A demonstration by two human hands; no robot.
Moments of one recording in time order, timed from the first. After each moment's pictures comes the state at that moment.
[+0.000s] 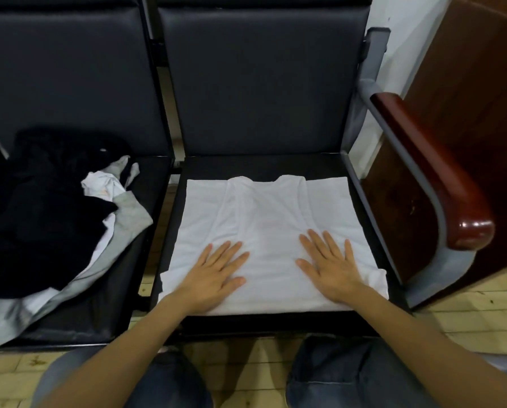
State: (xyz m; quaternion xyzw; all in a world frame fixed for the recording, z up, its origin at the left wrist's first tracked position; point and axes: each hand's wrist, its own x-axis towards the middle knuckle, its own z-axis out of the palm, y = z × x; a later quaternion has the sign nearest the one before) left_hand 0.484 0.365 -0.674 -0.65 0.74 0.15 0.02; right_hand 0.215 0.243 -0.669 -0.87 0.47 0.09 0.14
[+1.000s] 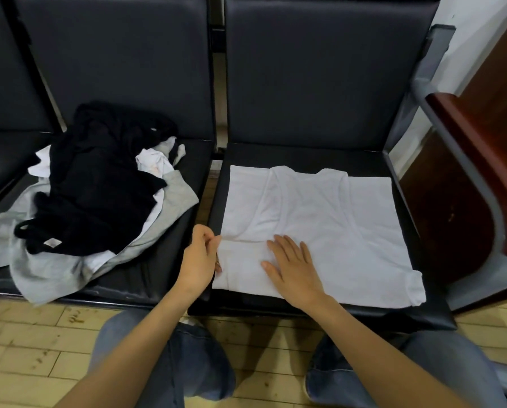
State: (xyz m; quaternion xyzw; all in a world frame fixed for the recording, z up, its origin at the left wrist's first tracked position) left_hand 0.522 0.428 -0.631 -0.78 0.35 0.26 -0.44; right_hand 0.341 0.334 -0.674 -0.91 0.38 -0.01 0.17
